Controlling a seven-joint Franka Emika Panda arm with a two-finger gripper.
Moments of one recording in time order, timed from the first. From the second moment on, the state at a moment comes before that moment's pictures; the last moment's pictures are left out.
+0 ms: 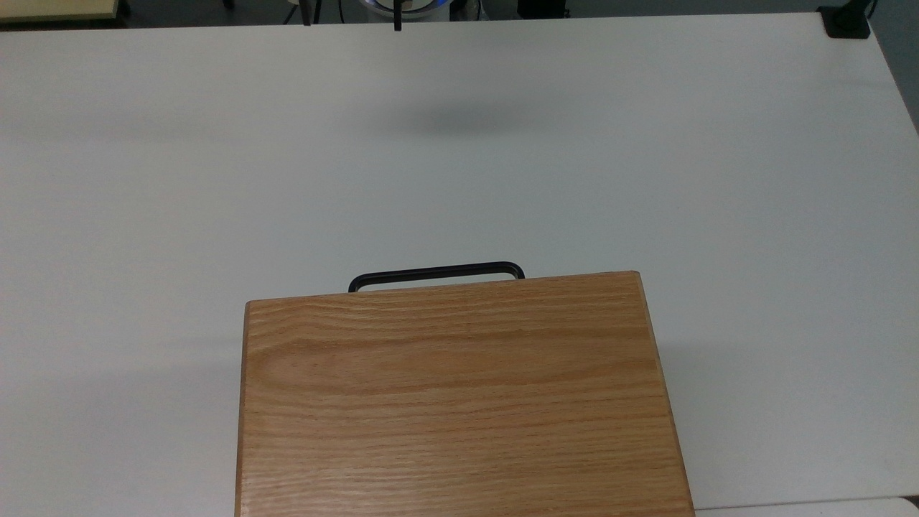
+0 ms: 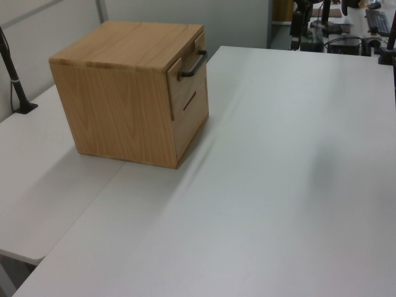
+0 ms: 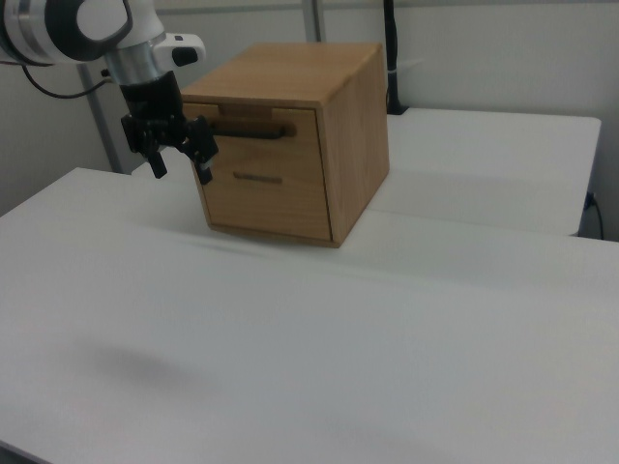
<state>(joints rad) -0.06 -0.07 0.09 -1.68 -0.05 1.68 0.01</state>
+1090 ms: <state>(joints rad) -0.06 -0.07 0.09 -1.68 -0.04 1.68 0.10</state>
